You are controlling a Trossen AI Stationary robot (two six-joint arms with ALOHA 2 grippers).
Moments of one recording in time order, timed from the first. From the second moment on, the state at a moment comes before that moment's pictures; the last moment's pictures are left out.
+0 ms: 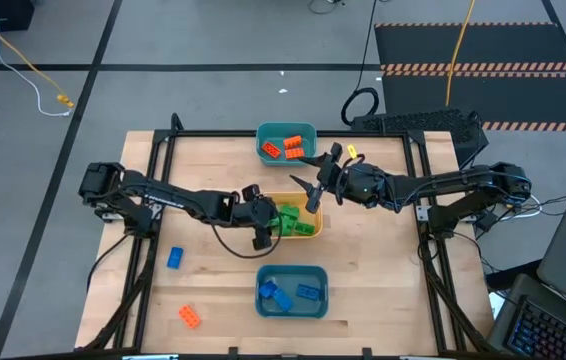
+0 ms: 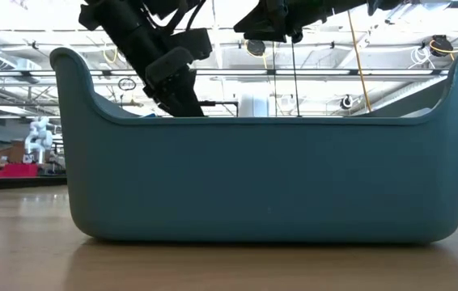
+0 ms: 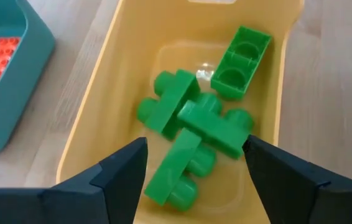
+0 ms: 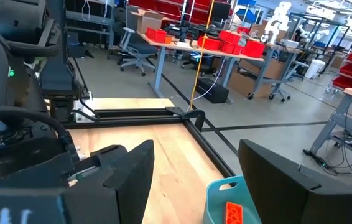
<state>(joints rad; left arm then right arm) -0.08 1.61 1.01 -0.29 -0.29 -0.16 -0.02 1.36 0.88 0.36 0.42 -0.14</state>
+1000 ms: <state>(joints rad) -0.34 1.27 1.01 -1.44 -0.18 -1.12 -0.05 1.36 0.88 0.35 0.42 -0.11</state>
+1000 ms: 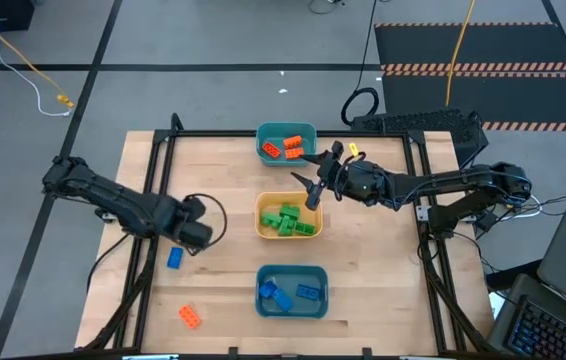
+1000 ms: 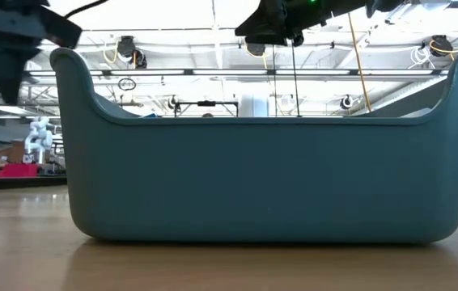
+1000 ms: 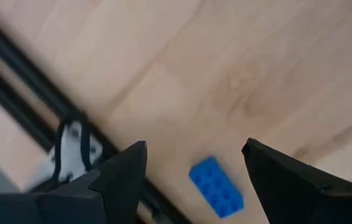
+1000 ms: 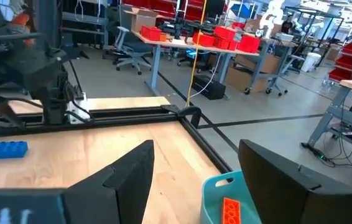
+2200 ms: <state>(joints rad) -0.78 1.32 0.61 -1.02 0.01 -1.67 -0.03 1.36 0.88 0.35 0.42 -0.09</state>
